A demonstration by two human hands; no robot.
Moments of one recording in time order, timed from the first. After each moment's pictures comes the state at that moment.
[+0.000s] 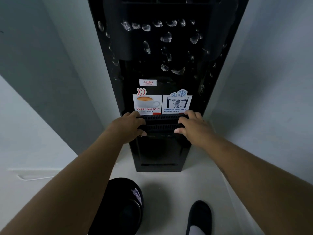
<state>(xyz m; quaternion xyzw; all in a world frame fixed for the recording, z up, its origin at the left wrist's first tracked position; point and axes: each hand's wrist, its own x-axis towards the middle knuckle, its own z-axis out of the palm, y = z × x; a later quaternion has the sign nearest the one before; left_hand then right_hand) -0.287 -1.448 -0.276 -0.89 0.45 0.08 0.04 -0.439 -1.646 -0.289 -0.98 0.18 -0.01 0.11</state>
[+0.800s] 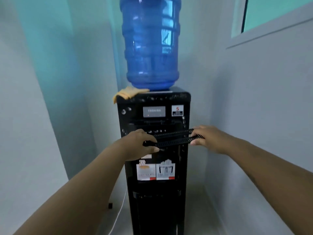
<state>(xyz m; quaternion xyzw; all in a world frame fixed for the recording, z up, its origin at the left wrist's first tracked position) -0.401 -1.414 -0.018 -0.87 0.47 0.00 -0.12 -0.559 -1.663 -0.019 -0.98 0.12 -0.11 0.08</state>
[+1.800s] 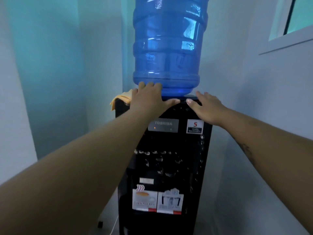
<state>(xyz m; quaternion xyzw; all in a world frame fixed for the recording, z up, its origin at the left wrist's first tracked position) -0.309 -1.529 0.079 -0.86 0.34 -0.32 -0.21 -0.396 -1.716 0.070 -0.95 0.20 -0.24 0.06</state>
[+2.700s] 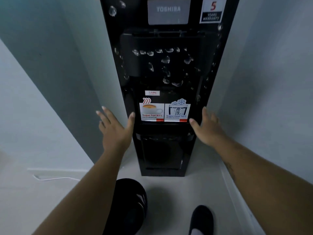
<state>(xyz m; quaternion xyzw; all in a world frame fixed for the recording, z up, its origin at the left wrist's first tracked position) -0.341 -1.407 -0.257 -0.91 0.09 -0.06 -0.40 -0.472 -1.661 -0.260 -0.90 0.36 -0.04 0.24</state>
